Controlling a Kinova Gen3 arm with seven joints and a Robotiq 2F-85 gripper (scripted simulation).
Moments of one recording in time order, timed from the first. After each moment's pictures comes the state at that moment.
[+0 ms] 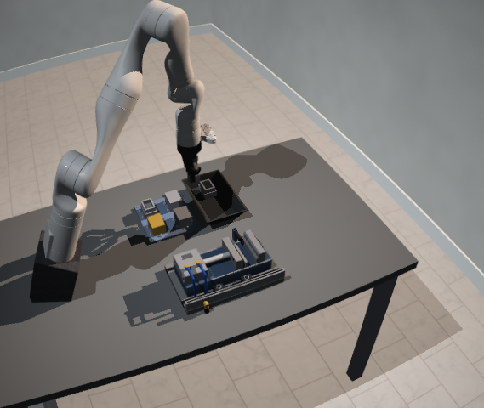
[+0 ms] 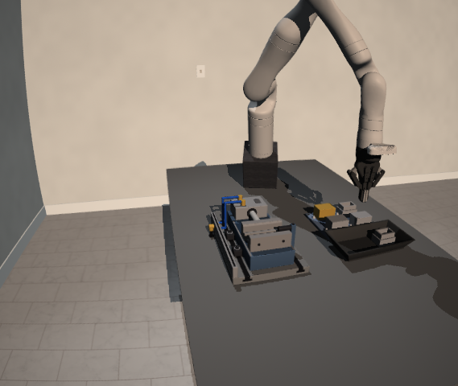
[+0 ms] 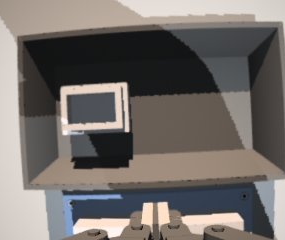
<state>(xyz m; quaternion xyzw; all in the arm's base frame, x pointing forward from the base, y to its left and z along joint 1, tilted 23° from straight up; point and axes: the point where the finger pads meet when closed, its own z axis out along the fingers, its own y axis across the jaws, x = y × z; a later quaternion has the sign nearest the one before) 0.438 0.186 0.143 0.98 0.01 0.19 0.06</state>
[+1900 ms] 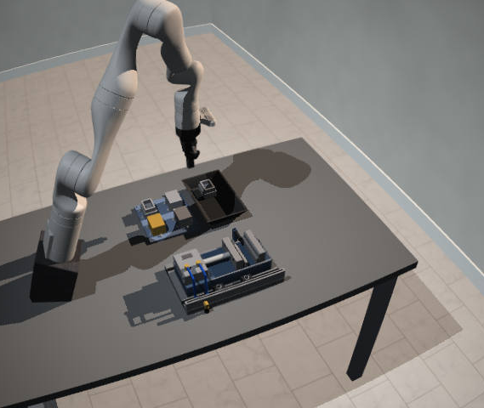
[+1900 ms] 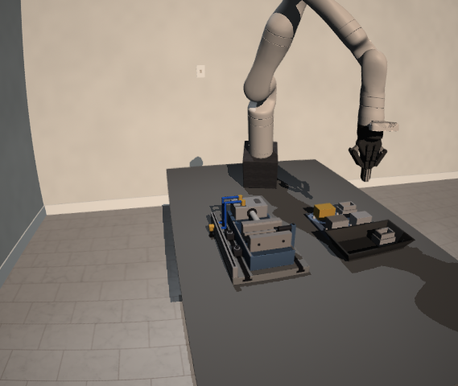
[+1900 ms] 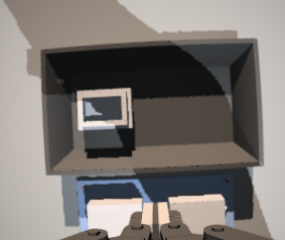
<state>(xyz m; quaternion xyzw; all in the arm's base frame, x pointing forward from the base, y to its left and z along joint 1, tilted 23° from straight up) 0.414 0.192 0.199 0.98 0.01 0.19 0.06</state>
